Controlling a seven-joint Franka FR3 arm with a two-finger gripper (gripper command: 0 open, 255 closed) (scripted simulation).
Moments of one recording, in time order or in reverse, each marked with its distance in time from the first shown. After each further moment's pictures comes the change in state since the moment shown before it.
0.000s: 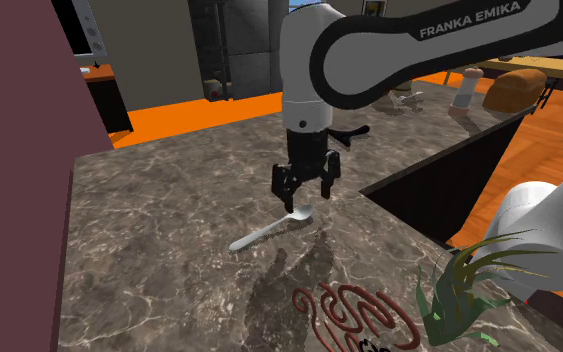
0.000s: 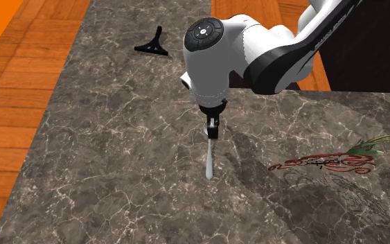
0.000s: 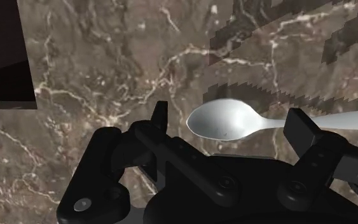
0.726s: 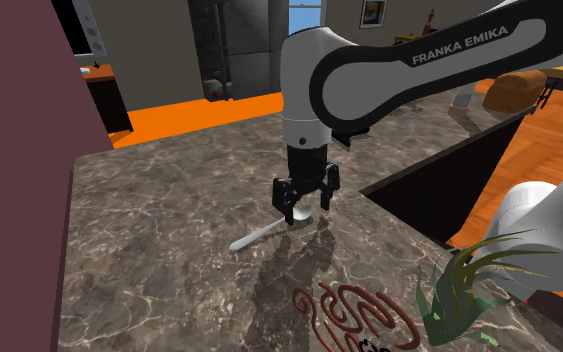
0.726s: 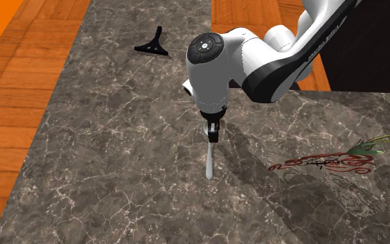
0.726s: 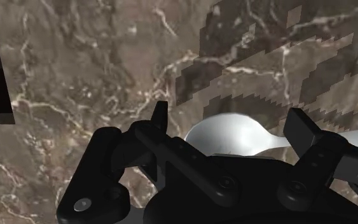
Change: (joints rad) arm 0.006 0.008 0.014 -0.065 0.010 0.074 -0.001
